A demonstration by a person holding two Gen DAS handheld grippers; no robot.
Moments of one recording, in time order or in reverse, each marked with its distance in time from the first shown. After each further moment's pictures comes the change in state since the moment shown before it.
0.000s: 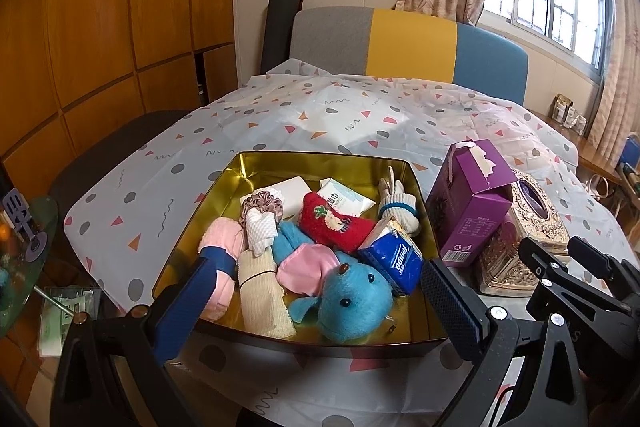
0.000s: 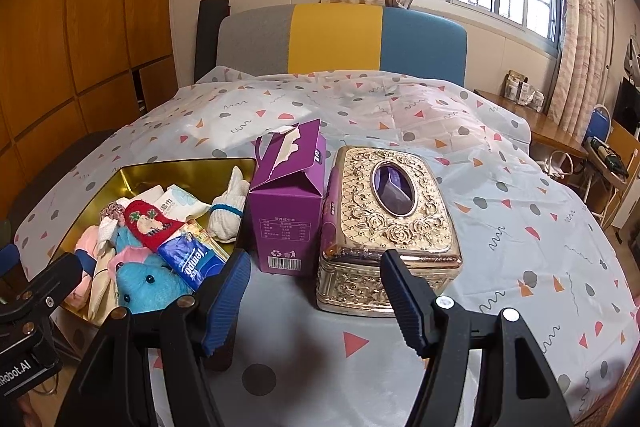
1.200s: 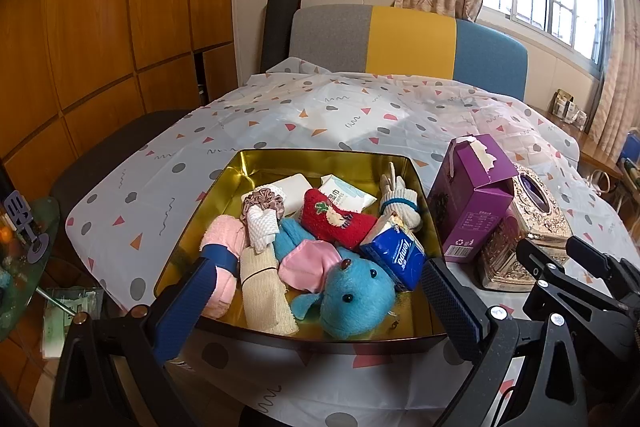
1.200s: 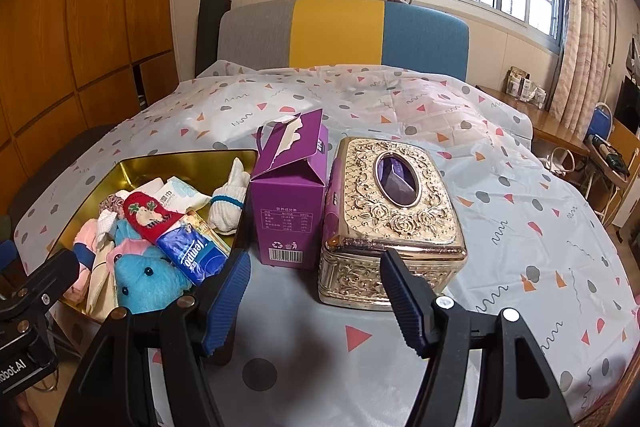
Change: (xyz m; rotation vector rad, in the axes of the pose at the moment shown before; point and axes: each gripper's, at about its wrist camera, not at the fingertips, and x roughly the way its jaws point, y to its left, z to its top) left arm 0.000 0.000 -0.003 0.011 0.006 0.004; right arm 0.006 0.002 -0.005 0.000 0.015 0.000
